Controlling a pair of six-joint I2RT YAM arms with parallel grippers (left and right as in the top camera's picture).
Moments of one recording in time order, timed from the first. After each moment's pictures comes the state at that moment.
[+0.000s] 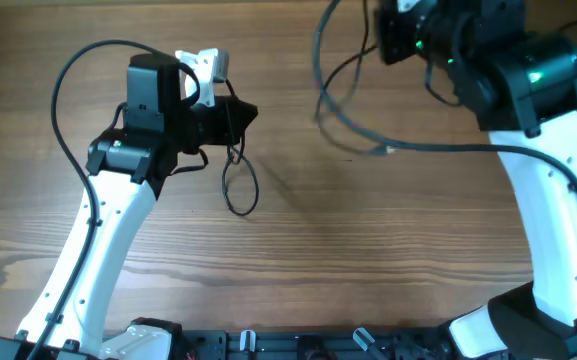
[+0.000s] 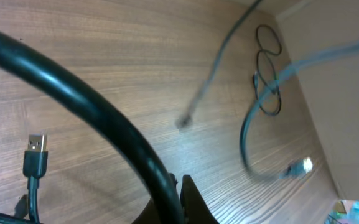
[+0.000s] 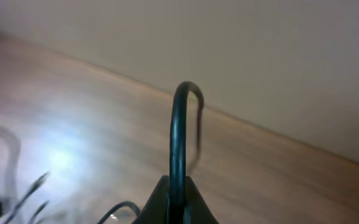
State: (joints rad) left arm -0.20 1.38 1.19 -0.56 0.55 -0.32; right arm 0.36 1.68 2.15 -1.03 0.06 -0.08
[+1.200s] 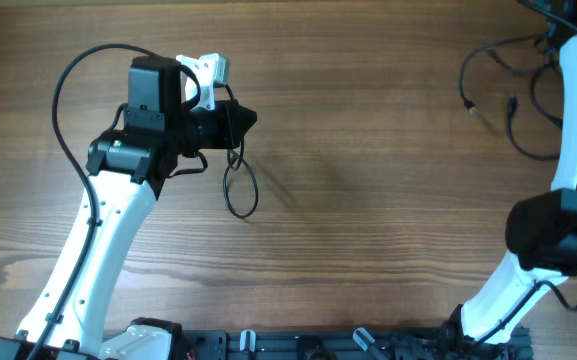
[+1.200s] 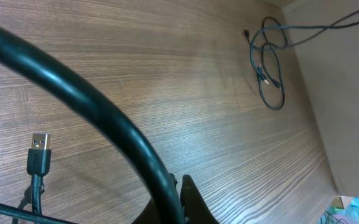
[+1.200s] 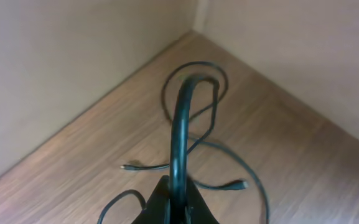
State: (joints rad) left arm -0.20 1.38 1.19 -0.60 0.54 -0.32; right arm -0.17 2.02 2.15 -0.90 0.54 0.40
